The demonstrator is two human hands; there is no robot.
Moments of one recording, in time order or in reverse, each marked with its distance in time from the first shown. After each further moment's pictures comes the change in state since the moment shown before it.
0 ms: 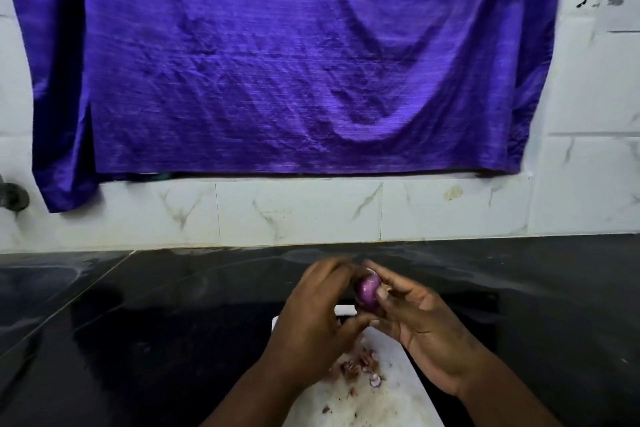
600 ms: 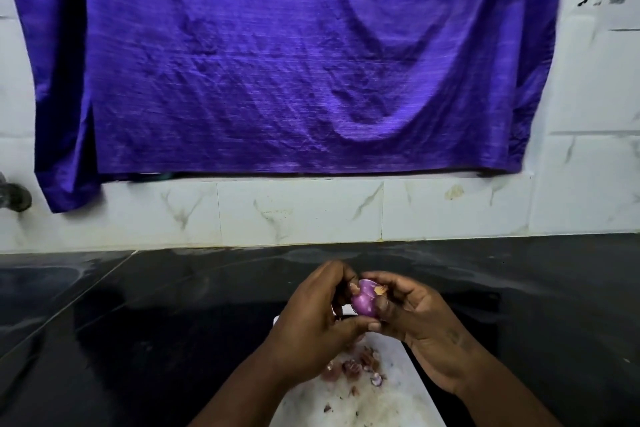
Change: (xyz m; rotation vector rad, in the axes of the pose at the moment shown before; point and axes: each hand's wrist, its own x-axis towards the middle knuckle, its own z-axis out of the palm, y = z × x) left_hand 0.000 0.004 -0.008 -0.243 -0.115 -0.198; right_hand -0.001 0.000 0.001 -0.177 0.030 -0.081
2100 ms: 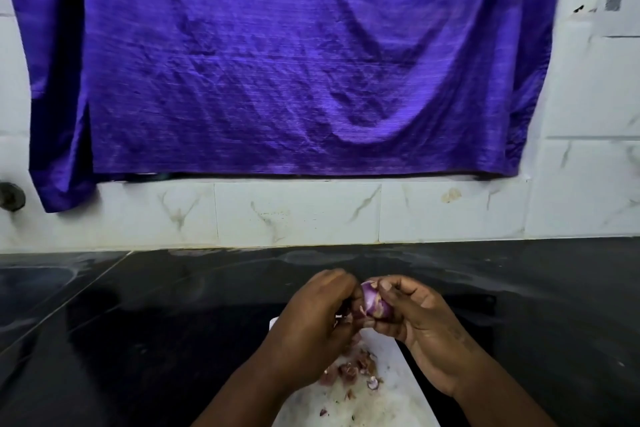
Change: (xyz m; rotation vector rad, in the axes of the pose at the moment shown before) left_hand 0.002 -0.005 0.002 0.243 -0.006 0.217; right_hand 0.002 -0.002 0.001 0.061 0.132 0.078
